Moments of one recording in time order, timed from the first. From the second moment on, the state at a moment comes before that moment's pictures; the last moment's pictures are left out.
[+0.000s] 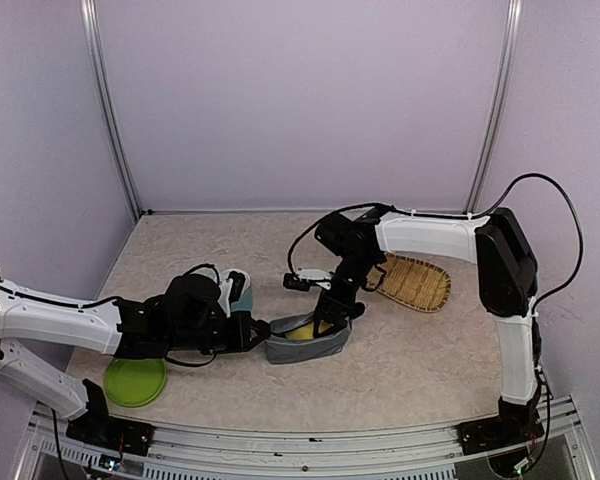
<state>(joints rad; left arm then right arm) -1.03 1.31 0.62 0.10 -0.03 -0.88 0.78 2.13 1.72 -0.95 -0.44 -0.49</state>
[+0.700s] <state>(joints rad) -1.05 1.42 0.91 0.00 -0.02 -0.69 0.52 1.91 1.57 -1.05 -0.64 -0.54</state>
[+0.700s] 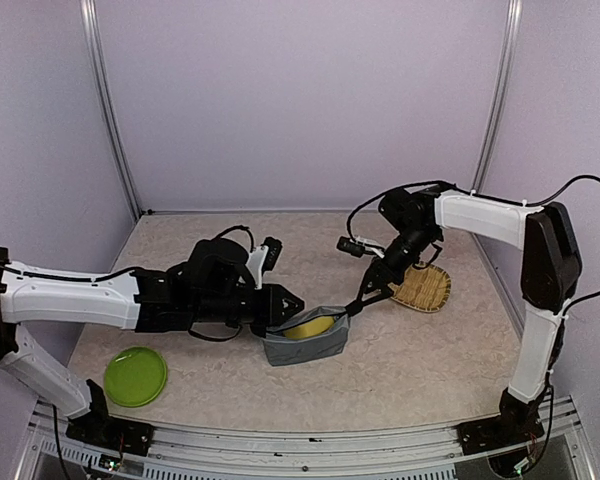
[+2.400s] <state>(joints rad) -0.97 1.88 1.04 0.36 0.34 -0.85 0.50 2.09 1.56 -1.21 -1.12 -0.69</state>
